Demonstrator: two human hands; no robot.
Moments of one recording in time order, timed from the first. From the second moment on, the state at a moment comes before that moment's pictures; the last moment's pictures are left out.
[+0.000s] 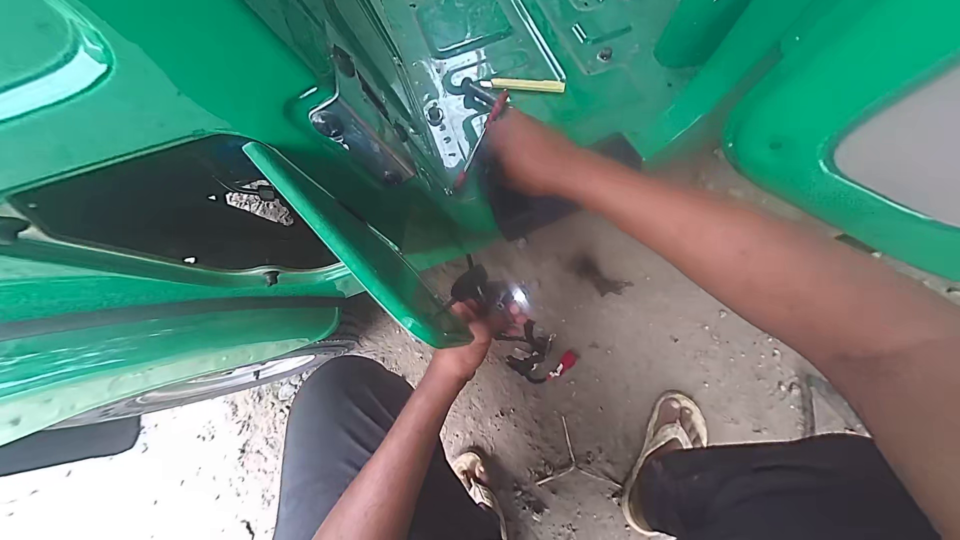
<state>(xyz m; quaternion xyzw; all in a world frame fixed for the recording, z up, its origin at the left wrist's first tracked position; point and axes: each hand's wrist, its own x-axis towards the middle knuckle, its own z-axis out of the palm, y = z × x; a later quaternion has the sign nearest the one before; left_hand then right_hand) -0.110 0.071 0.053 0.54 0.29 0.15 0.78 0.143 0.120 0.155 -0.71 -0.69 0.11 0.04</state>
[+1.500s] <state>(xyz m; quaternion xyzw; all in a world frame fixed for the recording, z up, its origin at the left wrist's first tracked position) -0.060 0.025 0.062 0.57 0.32 0.17 0.74 0.107 -0.072 0.108 -0.72 -0.63 0.18 0.25</state>
